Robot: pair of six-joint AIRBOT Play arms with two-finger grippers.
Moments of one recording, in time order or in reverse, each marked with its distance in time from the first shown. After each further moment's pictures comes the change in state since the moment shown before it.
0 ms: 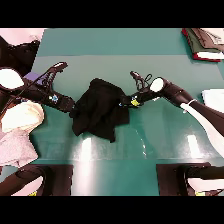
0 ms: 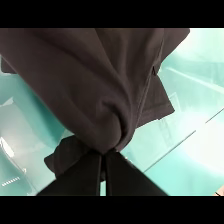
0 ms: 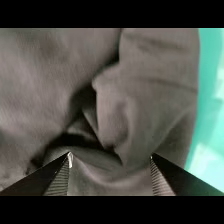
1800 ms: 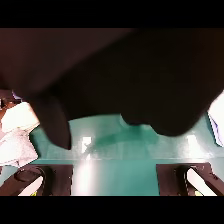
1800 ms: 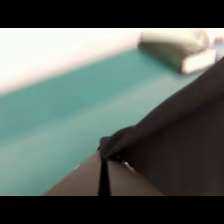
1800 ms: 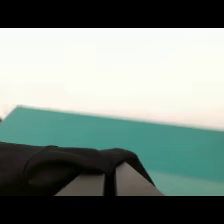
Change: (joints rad) left arm 0.000 0.169 0.885 0.174 -0.058 -0.080; right arm -0.748 0.582 0.915 -0.048 0.468 -0.056
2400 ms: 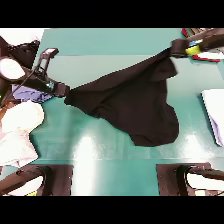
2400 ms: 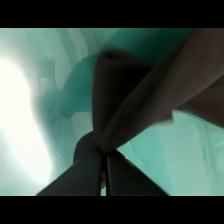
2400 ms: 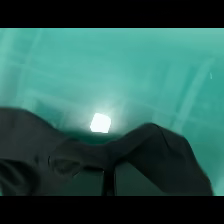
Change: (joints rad) left arm 0.043 -0.289 -0.764 0.057 0.212 -0.012; right arm 0.409 -0.465 -0.330 -0.273 -0.108 0.022
